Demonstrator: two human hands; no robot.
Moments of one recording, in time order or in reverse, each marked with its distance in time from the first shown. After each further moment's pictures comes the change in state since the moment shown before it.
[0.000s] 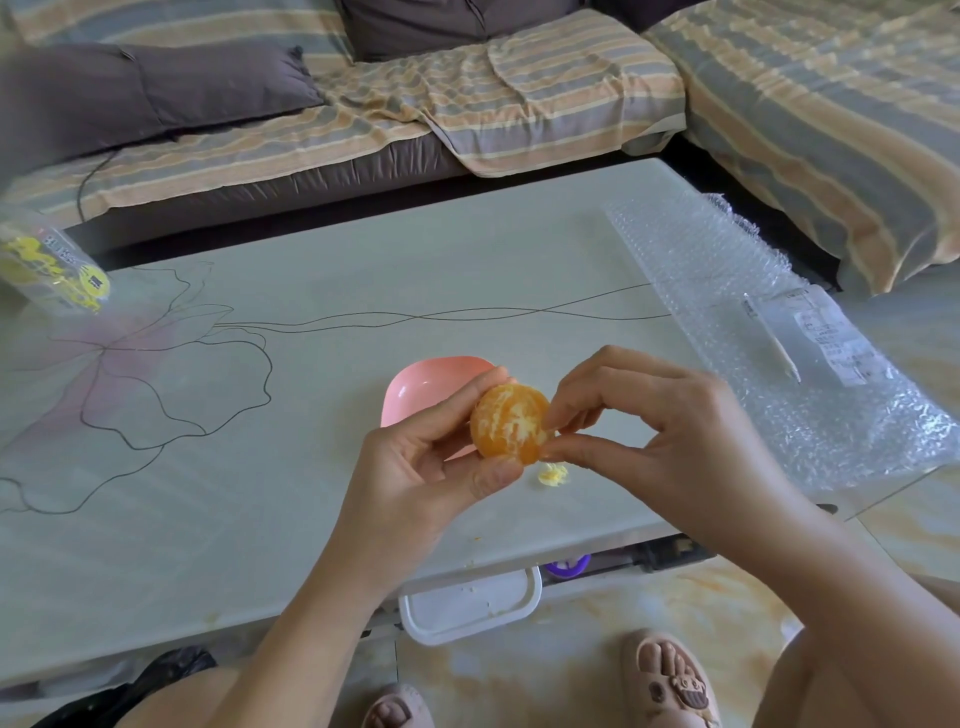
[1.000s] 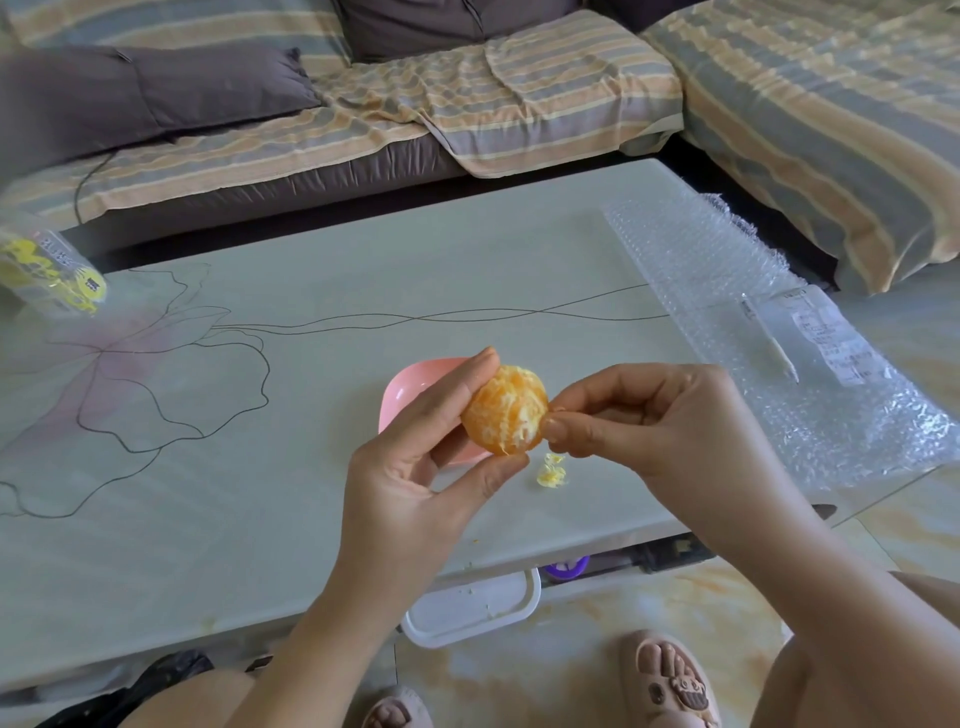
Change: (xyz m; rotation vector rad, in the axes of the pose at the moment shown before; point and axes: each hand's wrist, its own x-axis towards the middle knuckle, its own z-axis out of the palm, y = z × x) left_hand -0.004 -0.001 0.013 0.141 0.147 0.242; right_hand 0.003 -0.017 0.000 0.519 0.066 0.554
